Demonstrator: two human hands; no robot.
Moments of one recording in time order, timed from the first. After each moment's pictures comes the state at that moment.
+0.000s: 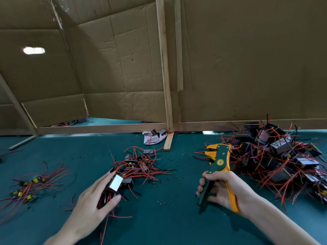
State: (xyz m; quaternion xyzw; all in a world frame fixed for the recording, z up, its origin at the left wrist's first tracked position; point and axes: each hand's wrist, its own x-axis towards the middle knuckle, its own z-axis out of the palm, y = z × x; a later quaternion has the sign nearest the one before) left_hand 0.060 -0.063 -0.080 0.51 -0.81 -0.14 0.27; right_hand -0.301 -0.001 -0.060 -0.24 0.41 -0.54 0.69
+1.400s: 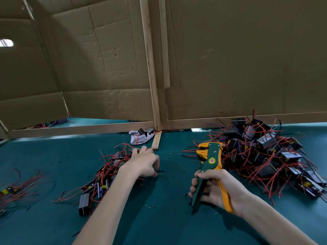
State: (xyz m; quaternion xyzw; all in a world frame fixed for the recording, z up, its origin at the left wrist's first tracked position) left_hand -0.117 -0.156 -0.032 0.43 -0.90 -0.01 -0.08; right_hand -0.304 0.003 -0.059 -0.23 0.41 -0.55 0.69
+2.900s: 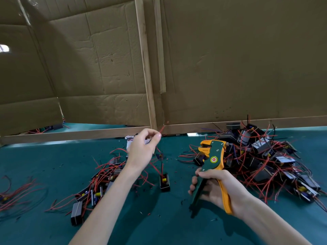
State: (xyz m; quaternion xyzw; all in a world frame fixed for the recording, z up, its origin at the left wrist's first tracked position) left_hand -0.135 -0.132 -0.004 0.38 -0.72 -0.32 0.48; right_hand -0.312 0.005 -0.048 -0.25 0.40 -0.59 0.66
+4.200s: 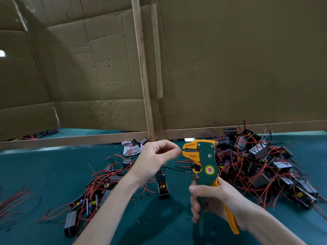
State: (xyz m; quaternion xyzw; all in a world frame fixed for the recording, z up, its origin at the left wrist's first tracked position) left_hand -0.144 -0.099 0.014 0.23 -0.76 -0.47 0.38; right_hand -0.305 0.021 -0.031 -0.47 0.40 -0.50 0.61
